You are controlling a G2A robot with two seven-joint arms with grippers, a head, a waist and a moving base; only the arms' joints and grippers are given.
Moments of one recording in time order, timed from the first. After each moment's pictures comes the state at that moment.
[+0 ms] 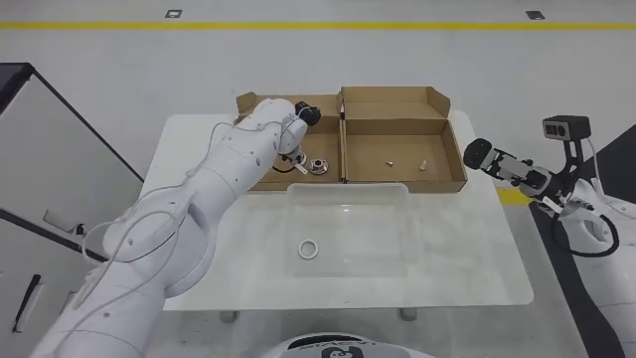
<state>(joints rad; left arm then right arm) 0.42 -1.55 -0.32 -0.53 0.72 -0.11 -1.03 -1.57 -0.81 1.65 -1.56 0.71 -0.71 1.11</state>
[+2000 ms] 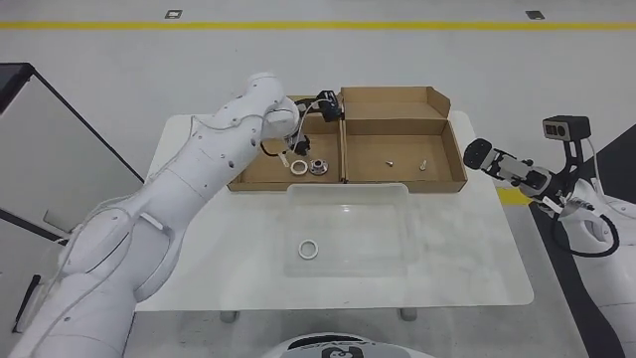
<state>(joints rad) 0.53 -1.31 -0.59 -1.17 0.97 -0.59 -1.19 -1.57 -0.81 1.65 -1.56 0.71 -0.71 1.11</state>
